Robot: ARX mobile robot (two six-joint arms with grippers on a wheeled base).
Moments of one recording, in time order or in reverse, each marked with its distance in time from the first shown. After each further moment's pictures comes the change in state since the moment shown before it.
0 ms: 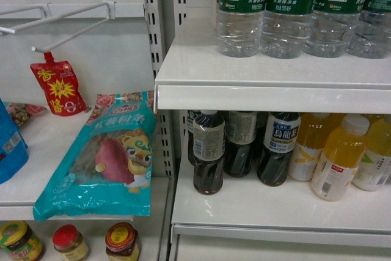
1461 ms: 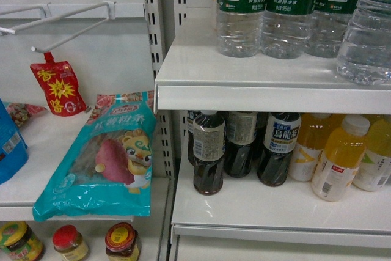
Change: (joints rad) left arm 0.000 0.000 0.000 0.000 0.000 0.000; right arm 0.118 0.954 0.391 0.536 0.149 -0.132
